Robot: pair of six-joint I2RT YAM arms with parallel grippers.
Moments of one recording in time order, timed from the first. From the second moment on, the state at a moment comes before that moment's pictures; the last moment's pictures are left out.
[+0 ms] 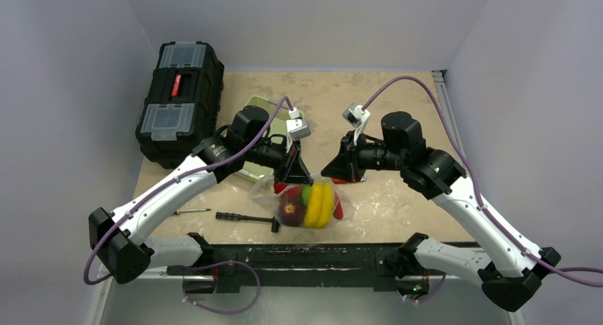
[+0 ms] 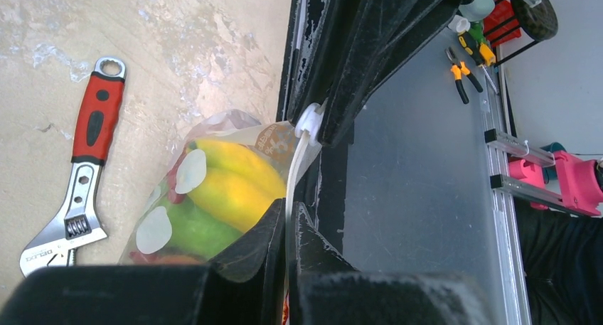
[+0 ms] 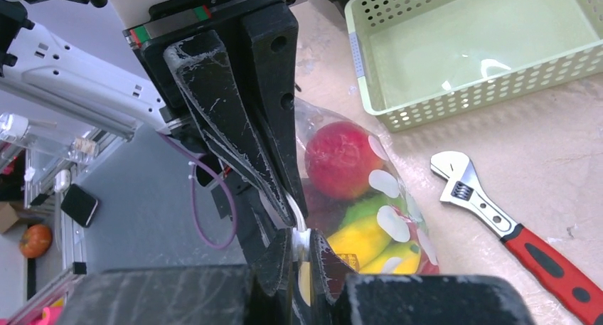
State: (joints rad) left arm -0.73 1.24 1.16 -0.47 0.84 -0.10; right arm 0.69 1.01 1.20 -0.65 -0.52 0.27
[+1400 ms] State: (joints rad) left arm -0.73 1.28 1.19 -0.52 0.91 -0.12; right arm 0.68 1.03 1.13 -0.57 -0.67 0.11
